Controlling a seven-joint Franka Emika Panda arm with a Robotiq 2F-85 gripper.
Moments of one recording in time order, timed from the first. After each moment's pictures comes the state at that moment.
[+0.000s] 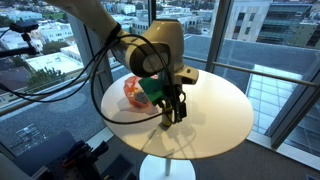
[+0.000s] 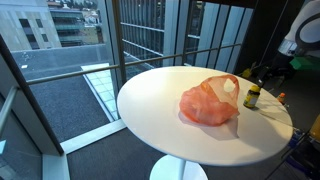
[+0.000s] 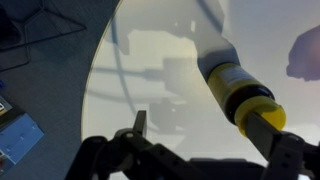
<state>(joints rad) -0.13 0.07 -0.19 -2.39 -0.05 2.56 0.18</state>
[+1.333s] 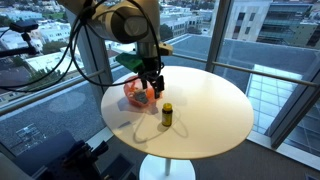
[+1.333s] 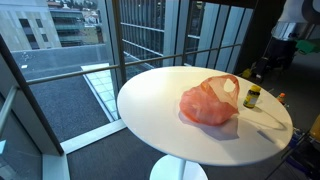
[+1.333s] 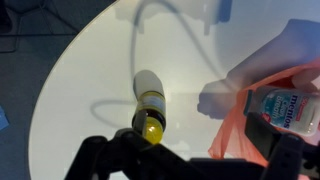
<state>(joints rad) -0.05 -0.09 -0.06 -2.36 -0.06 2.26 0.16</state>
